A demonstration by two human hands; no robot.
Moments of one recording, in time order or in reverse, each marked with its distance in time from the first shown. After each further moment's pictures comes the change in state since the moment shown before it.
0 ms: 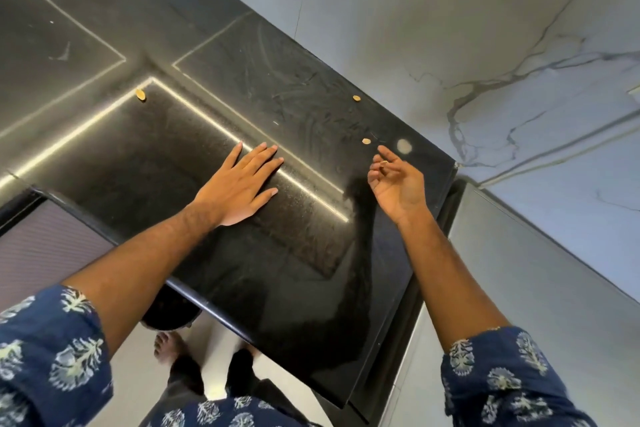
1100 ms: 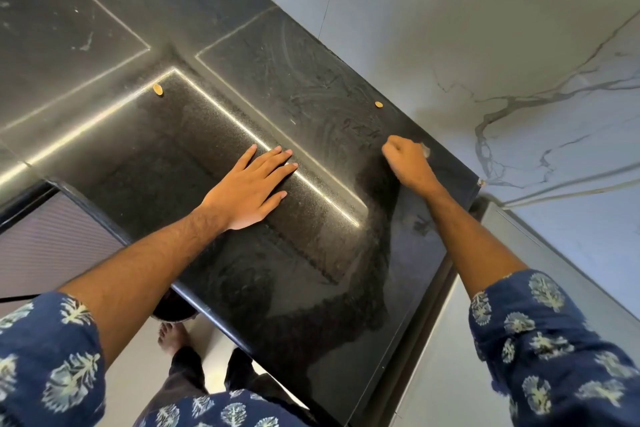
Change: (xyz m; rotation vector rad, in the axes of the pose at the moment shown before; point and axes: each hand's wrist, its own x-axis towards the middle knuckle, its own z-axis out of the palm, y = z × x) left_hand 0.001 -0.002 -0.005 -0.078 -0.007 -0.022; right_hand 0.080 -0.029 0.020 -1.655 -0.065 -0.294
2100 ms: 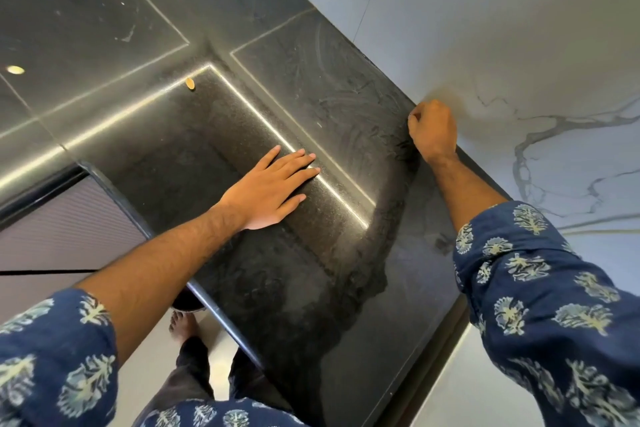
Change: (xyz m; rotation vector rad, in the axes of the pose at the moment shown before) left_hand -0.001 -0.004 0.004 0.019 0.021 0.000; right_hand 0.091 -0.021 0.005 -0.475 0.323 -0.139
